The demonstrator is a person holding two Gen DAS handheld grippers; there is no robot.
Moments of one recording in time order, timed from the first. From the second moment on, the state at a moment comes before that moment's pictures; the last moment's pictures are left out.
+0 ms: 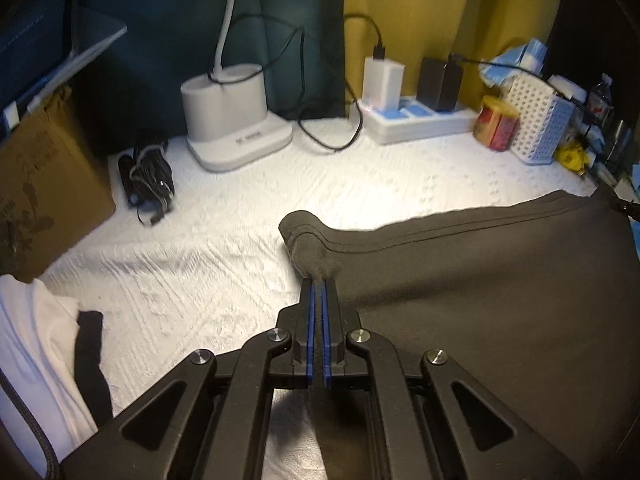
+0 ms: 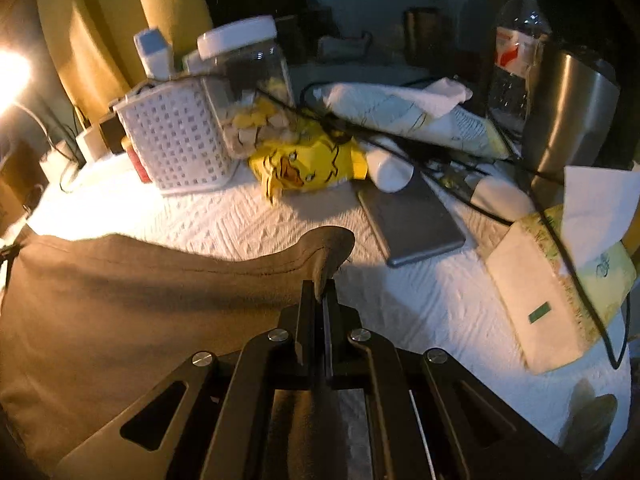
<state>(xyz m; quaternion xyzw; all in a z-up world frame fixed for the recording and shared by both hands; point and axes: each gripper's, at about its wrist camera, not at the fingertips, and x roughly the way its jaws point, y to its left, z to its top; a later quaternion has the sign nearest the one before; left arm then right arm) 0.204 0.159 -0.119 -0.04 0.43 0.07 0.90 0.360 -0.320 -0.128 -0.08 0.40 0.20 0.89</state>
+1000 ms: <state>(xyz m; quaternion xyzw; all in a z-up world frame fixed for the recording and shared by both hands) 0.157 0.144 -0.100 -0.12 0.39 0.06 0.91 0.320 -0.315 -0.103 -0.07 0.39 0.18 0.90</state>
